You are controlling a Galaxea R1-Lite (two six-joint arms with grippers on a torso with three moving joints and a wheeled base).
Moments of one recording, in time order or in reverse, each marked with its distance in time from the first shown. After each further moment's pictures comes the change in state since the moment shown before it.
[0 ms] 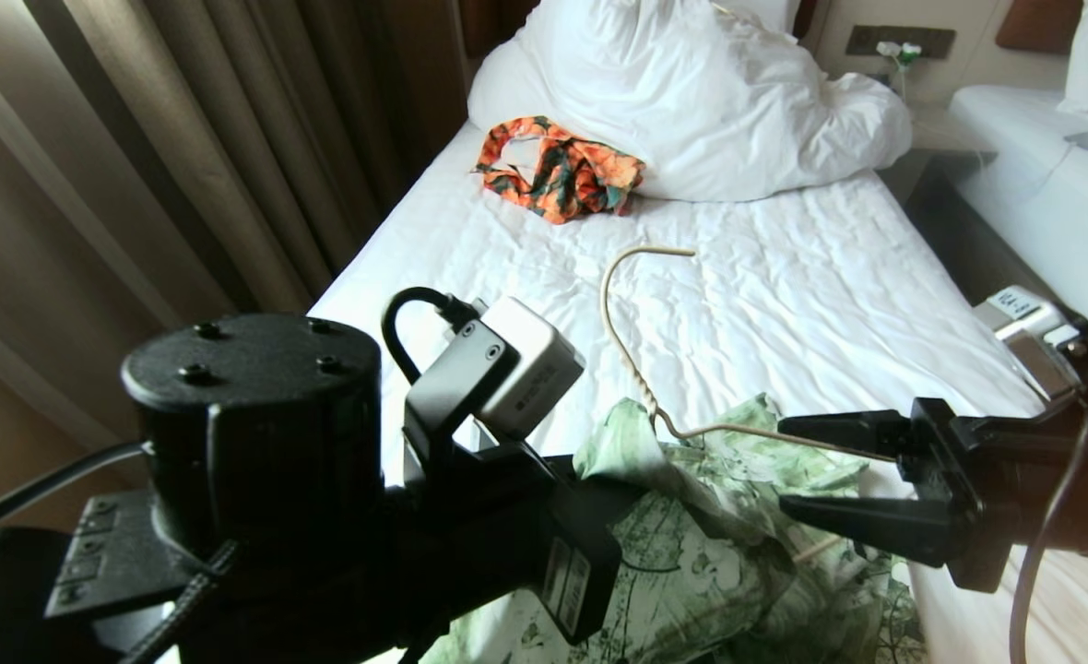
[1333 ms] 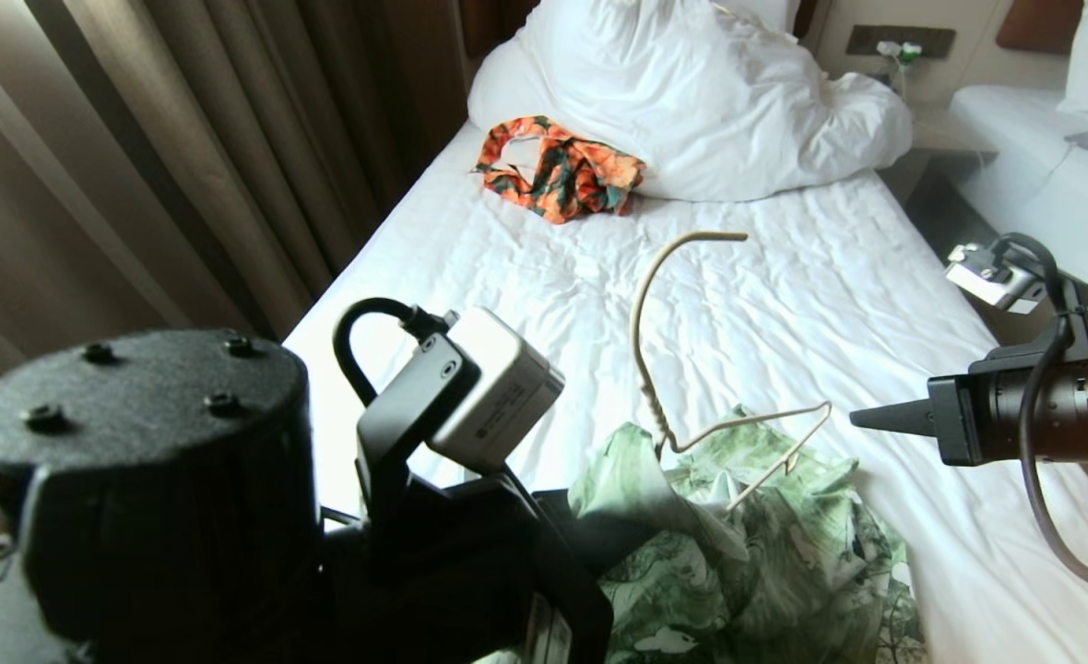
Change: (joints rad) left arm -0.078 -0.064 0.029 0.037 -0.002 -0.073; right arm -0.069 0.023 -0.470 0.900 -0.538 0.127
